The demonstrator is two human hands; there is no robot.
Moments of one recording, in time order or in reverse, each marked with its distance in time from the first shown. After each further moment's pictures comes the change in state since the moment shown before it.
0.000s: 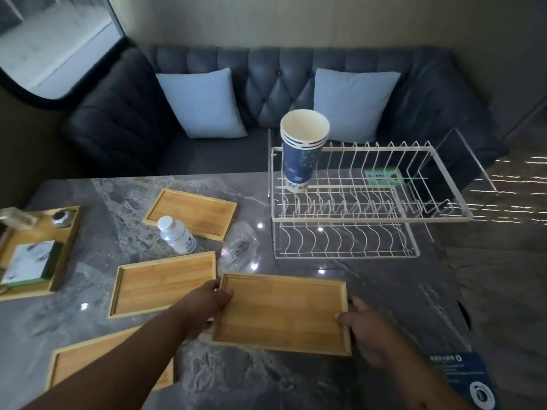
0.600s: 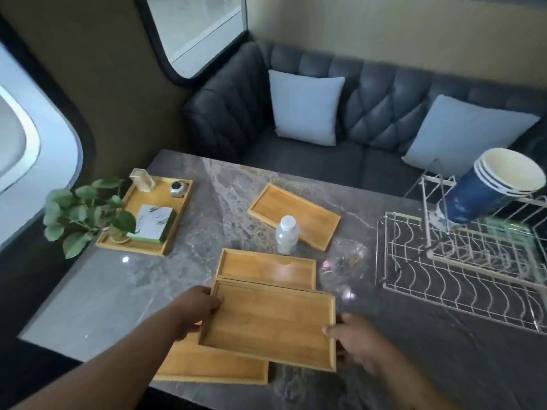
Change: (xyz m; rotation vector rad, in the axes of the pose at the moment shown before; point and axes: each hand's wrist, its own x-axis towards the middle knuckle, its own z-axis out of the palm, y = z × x) left_hand -0.019 -0.082 -0.246 -0.025 0.273 -0.120; right_hand -0.002 -0.018 0.258 -0.507 -0.160 0.038
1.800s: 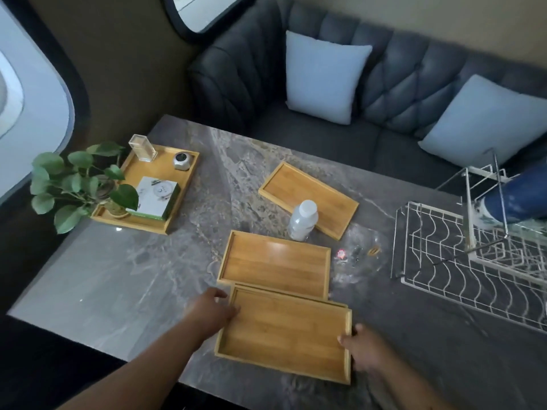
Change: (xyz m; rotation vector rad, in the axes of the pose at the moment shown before) left_hand 0.036 -0.052 0.020 0.128 0.099 0.023; right_hand 0.031 0.032 0.024 -0.297 0.143 0.149
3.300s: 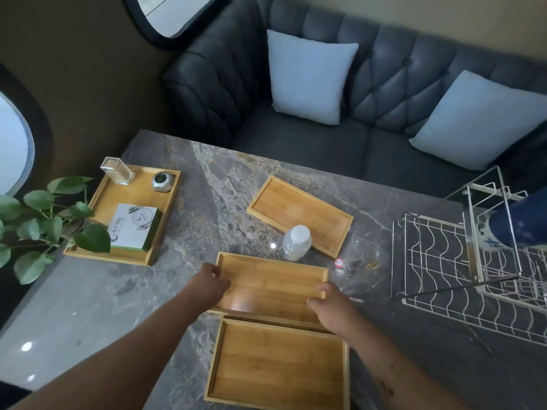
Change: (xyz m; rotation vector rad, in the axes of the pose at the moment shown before) left_hand 0.070 0.094 -0.034 0.075 -0.003 0.093; right_hand 0.011 -0.133 -0.011 -0.184 0.011 -0.205
